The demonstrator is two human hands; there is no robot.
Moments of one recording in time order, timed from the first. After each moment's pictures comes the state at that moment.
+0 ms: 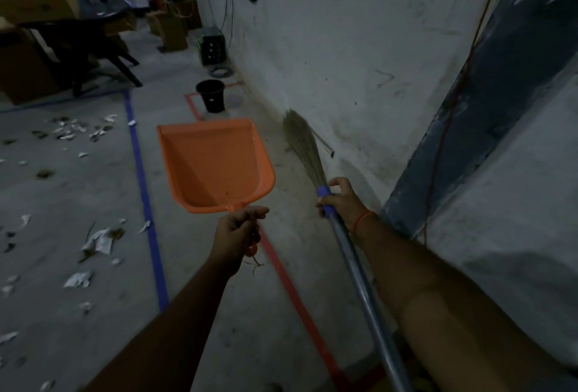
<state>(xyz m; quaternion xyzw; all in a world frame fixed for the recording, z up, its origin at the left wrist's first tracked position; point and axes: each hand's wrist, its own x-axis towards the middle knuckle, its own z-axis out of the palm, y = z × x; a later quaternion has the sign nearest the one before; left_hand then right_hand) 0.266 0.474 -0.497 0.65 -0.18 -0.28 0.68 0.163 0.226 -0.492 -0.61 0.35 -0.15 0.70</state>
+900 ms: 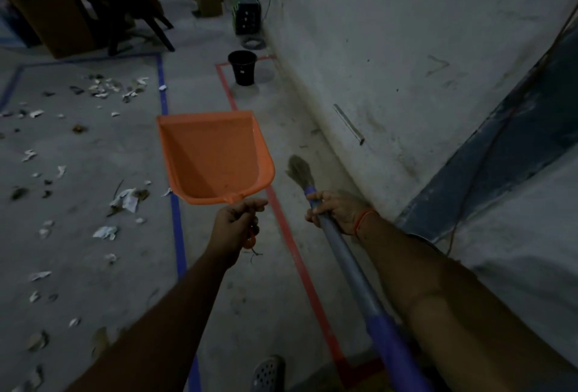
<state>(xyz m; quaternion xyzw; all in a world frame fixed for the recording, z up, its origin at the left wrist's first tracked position) 0.284 0.529 -0.516 0.66 -0.11 -0.26 0.70 0.206 0.283 -0.521 -0.52 0.33 0.10 0.78</state>
